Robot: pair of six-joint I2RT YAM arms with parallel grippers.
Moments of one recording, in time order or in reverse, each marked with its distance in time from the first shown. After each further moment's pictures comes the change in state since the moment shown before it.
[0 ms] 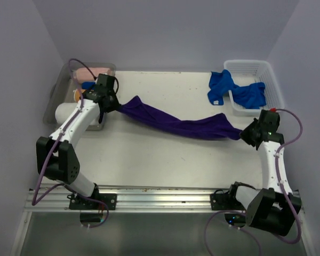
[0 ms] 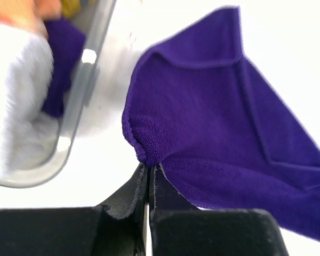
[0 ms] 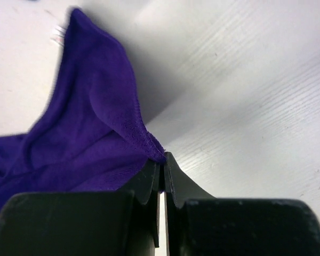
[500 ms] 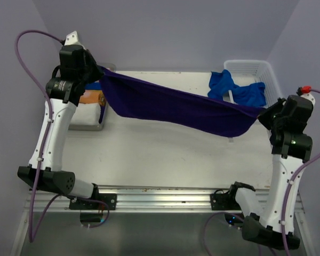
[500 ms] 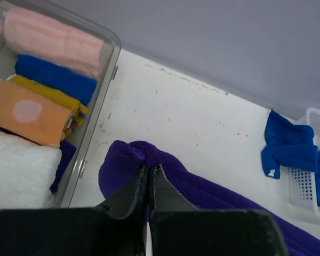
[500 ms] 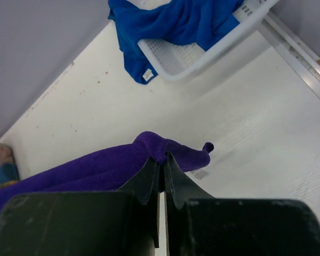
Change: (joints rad) left arm 0.093 -0.127 0.440 -0.065 0.076 0.050; right arm 0.000 -0.149 0.528 -0.281 0.046 -0.015
